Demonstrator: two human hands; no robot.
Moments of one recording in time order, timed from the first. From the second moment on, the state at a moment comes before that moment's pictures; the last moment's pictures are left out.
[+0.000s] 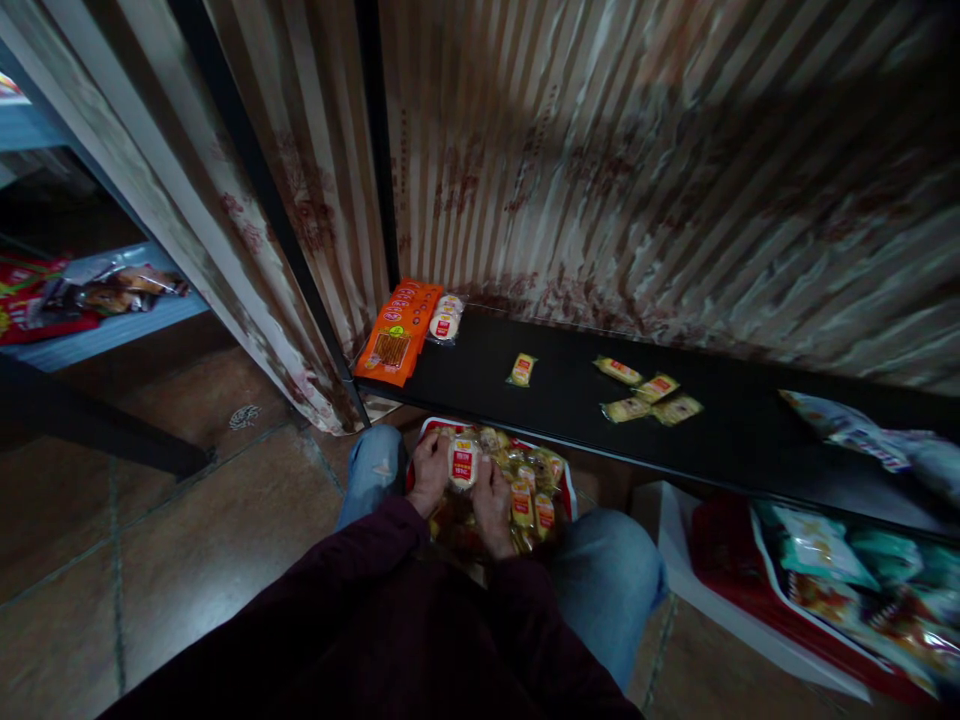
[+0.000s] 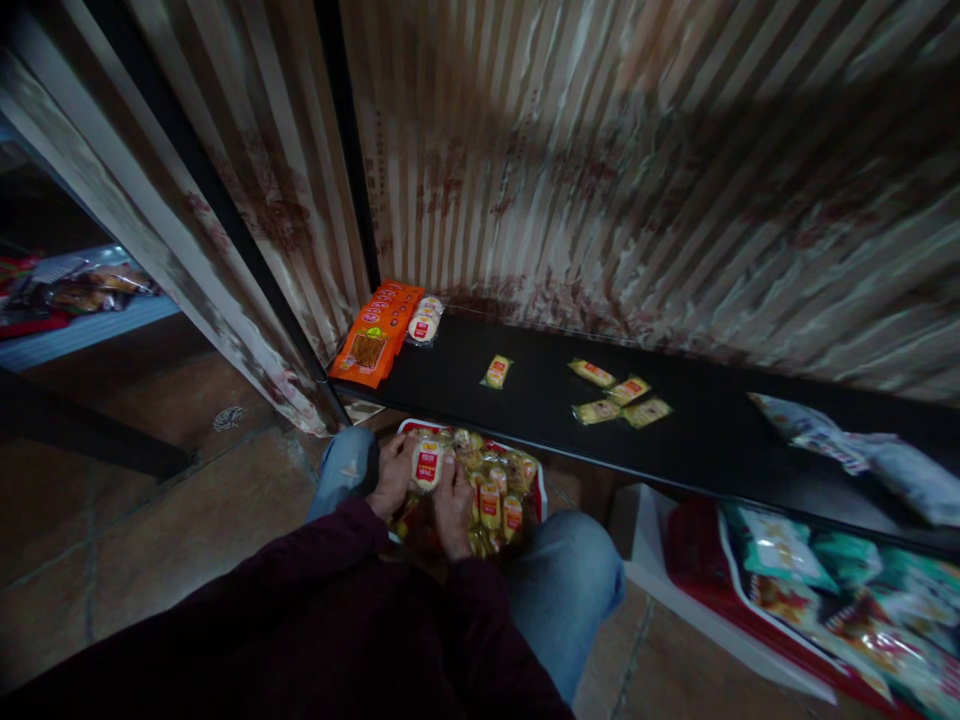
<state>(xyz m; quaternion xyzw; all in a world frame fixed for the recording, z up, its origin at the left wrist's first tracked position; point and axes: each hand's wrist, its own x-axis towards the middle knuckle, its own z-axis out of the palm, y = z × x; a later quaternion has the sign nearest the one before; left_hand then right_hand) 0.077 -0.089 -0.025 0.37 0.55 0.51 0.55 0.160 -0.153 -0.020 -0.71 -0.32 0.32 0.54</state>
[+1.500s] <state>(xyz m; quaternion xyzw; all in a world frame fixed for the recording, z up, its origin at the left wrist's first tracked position) 0.075 -0.103 -0.020 0.40 0.51 0.47 0.60 0.156 -0.140 -0.007 -0.62 -0.18 0.39 0.66</state>
